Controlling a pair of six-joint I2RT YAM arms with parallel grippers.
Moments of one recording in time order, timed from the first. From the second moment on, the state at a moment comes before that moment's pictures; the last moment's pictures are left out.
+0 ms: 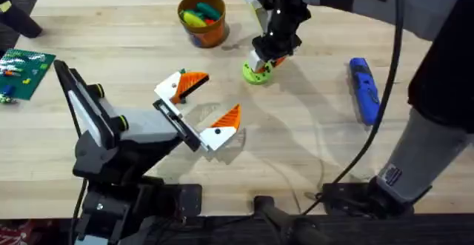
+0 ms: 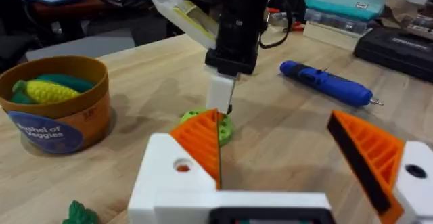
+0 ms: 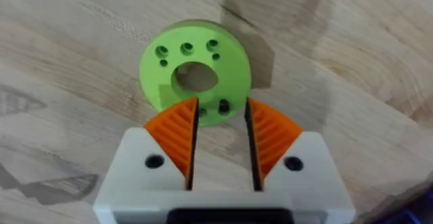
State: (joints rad) left arm -0.16 0.00 0.01 -0.05 0.66 -0.05; right arm 0.52 2.05 1.65 -1.08 -0.01 0.04
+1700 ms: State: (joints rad) left arm -0.16 0.00 0.01 -0.05 0.66 -0.05; right arm 0.52 2.07 1.65 -1.08 0.00 0.04
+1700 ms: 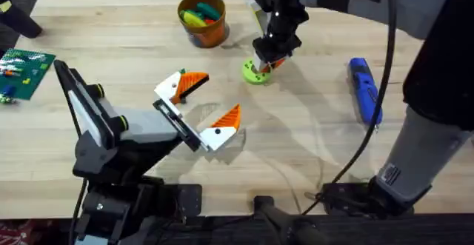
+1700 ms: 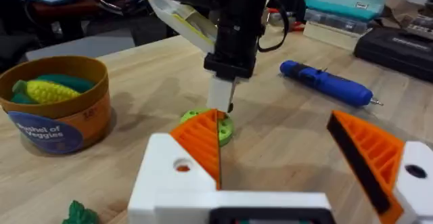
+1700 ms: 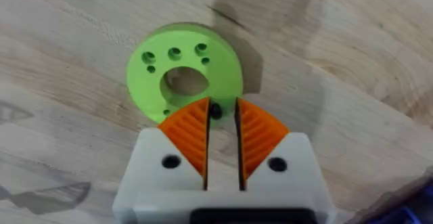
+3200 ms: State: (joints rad) left arm -0.16 0.00 0.01 -0.05 0.66 -0.05; right arm 0.53 2.07 1.66 -1.07 0.01 0.04
